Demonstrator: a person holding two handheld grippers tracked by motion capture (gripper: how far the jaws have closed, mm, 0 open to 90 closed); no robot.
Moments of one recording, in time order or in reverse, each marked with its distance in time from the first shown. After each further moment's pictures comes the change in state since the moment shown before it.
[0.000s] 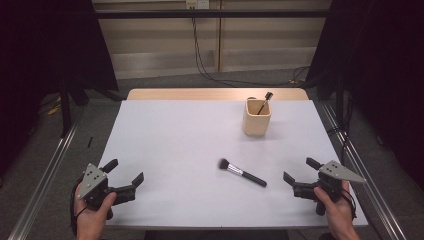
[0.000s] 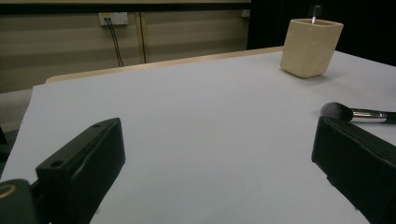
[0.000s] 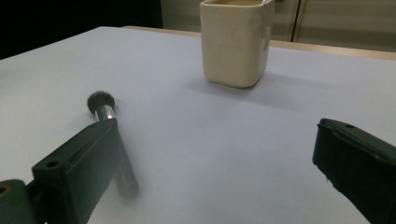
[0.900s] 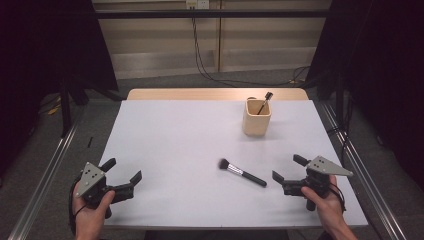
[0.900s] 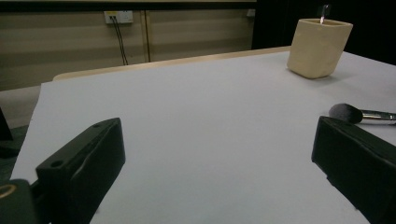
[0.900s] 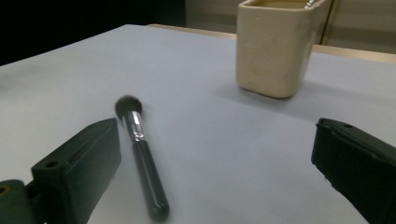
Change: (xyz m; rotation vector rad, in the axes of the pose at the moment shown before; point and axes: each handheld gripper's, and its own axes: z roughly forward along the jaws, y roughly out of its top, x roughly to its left) left arm 0.006 0.000 0.001 0.006 0.017 -0.006; right arm 0.015 0.010 0.022 0.013 0.100 -0.027
